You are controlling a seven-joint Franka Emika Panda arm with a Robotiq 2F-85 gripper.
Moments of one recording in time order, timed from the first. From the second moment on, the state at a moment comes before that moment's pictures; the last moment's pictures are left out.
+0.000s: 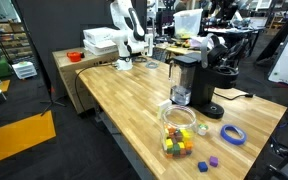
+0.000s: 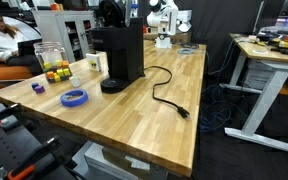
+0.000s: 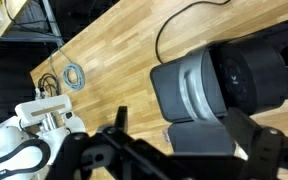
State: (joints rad) arm 0.10 -0.09 0.04 -1.97 -0.41 2.35 -0.98
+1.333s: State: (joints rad) arm 0.09 0.02 0.06 -1.88 -0.45 2.39 -0.97
